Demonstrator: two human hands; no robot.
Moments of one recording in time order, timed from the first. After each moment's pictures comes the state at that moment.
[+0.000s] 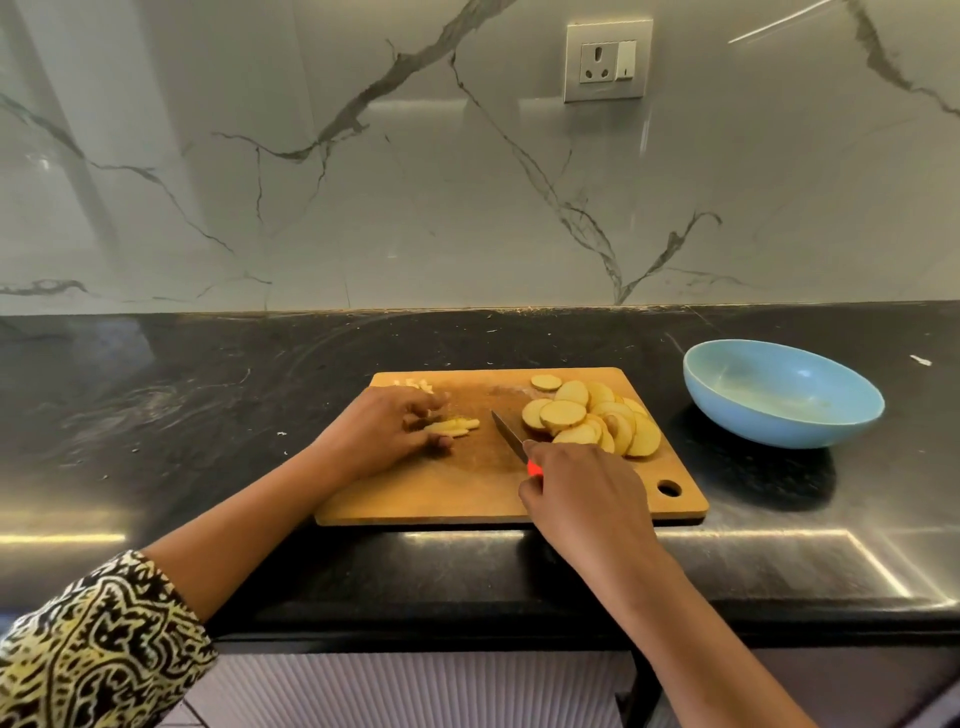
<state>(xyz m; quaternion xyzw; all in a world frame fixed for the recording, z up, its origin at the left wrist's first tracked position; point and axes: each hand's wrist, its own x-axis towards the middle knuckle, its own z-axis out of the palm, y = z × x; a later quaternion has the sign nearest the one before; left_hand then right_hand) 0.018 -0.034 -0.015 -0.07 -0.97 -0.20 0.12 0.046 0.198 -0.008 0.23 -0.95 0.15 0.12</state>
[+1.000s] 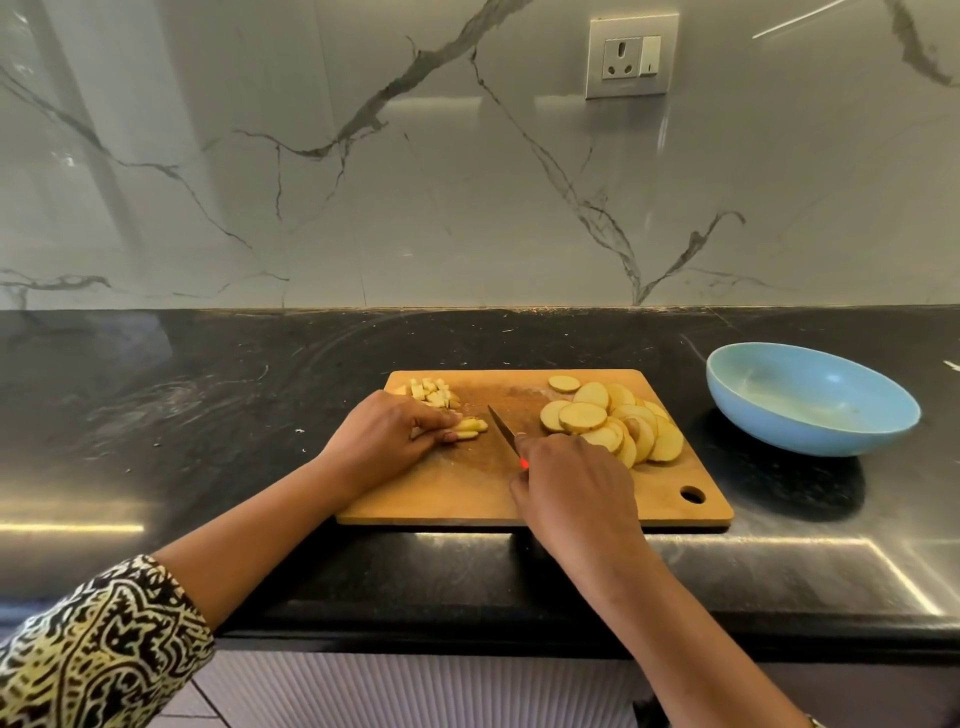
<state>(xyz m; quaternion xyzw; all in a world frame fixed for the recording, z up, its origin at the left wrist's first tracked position) 0.026 -0.047 -0.025 -0.12 -0.96 -0.15 0.19 0.045 0.171 -0.007 0.26 -0.95 0.14 0.15</state>
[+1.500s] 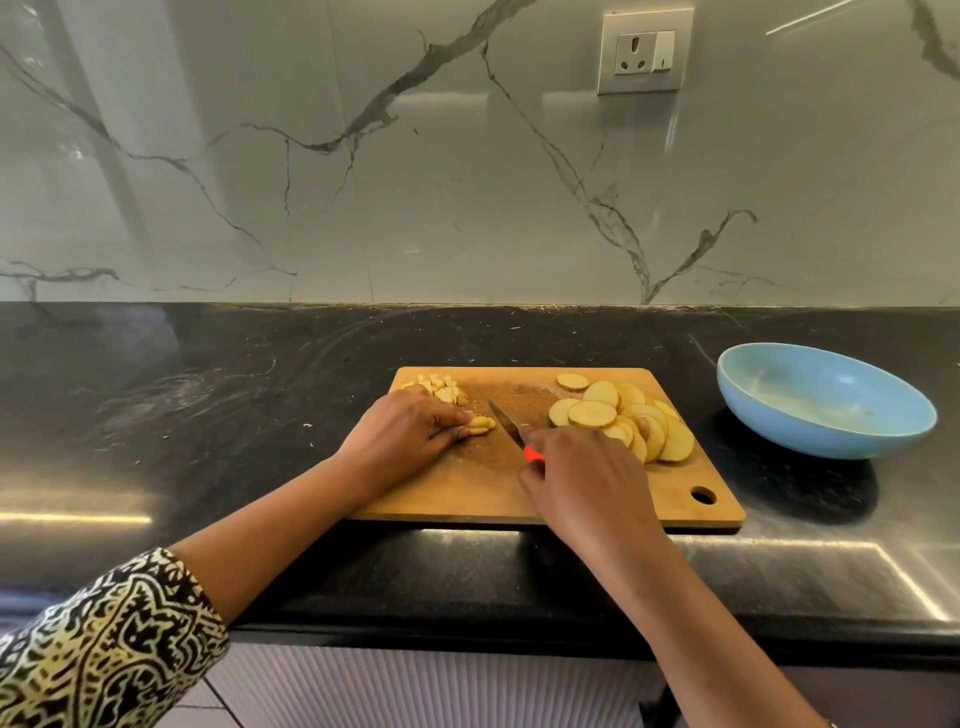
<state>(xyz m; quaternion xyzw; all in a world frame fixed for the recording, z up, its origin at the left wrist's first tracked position) 0.023 -0.038 -0.028 -0.10 -0.97 -0.13 0.19 0.047 0.174 0.003 0.26 -0.94 0.17 0.12</state>
